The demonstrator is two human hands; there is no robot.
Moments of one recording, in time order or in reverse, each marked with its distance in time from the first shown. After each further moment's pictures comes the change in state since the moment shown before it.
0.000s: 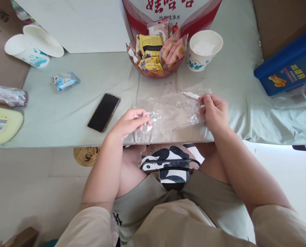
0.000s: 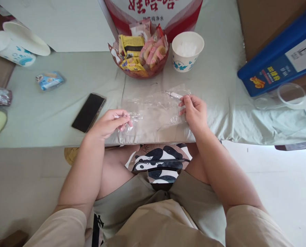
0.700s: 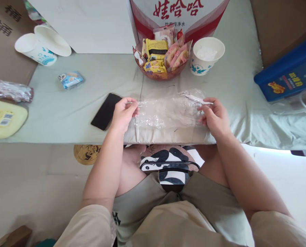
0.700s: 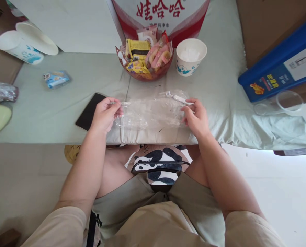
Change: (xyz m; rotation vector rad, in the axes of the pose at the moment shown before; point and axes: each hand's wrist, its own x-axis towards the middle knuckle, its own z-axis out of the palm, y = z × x) left_hand 0.020 -0.011 -0.013 -0.112 0.546 0.022; right_hand -0.014 -0.006 -0.009 -0.164 -0.070 0.030
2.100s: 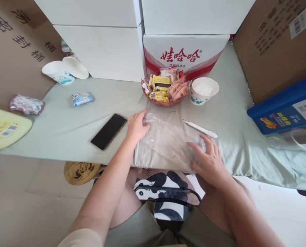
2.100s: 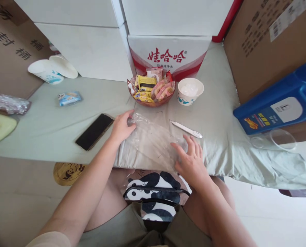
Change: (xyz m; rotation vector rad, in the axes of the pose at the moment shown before) left_hand 0.045 -0.011 0.024 0.699 0.059 0.371; right_hand -0.049 0.021 -0.010 -1.016 -0.203 -0.601
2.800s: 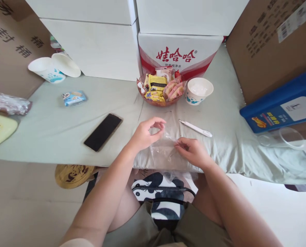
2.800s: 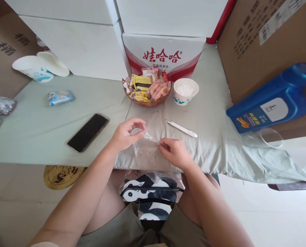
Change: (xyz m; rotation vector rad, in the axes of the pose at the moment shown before) left_hand -0.028 0.045 -0.002 -0.694 -0.261 0.252; right_hand 0.062 -0.019 -0.009 0.687 -0.238 0.086
